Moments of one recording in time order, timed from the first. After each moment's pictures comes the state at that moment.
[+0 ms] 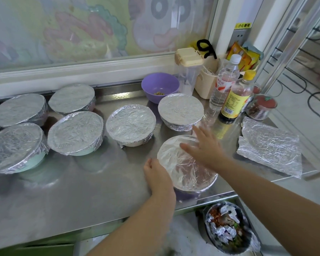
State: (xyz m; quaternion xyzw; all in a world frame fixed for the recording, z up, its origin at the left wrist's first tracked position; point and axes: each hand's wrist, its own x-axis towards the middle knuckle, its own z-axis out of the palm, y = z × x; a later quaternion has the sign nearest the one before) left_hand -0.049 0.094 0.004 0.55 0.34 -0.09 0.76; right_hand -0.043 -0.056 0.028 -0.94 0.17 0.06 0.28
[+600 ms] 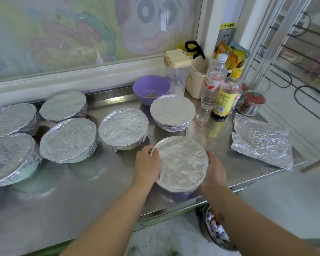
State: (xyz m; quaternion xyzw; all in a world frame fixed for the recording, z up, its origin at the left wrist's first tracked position) left_hand -0.008 0.122 0.001 0.85 0.01 -0.13 0.52; right_hand -0.094 -0.025 0.003 -0.42 0.51 -0.16 0.73
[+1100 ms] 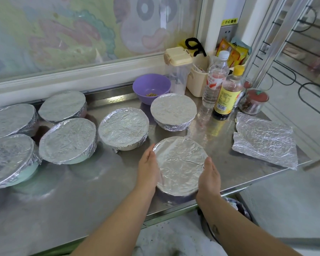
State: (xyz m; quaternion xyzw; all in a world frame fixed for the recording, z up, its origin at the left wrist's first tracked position) left_hand -0.025 0.117 0.005 0.71 0.13 -0.17 0.67; right_hand -0.103 0.003 0.001 -0.47 0.49 -0.15 0.72
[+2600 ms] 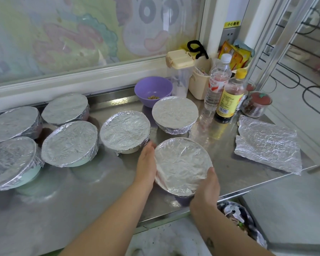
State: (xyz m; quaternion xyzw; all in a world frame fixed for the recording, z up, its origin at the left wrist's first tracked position) left_hand -0.003 0.115 0.014 0.72 0.11 -0.17 0.67; right_hand -0.105 0.017 -0.003 -0.33 0.54 -0.17 0.75
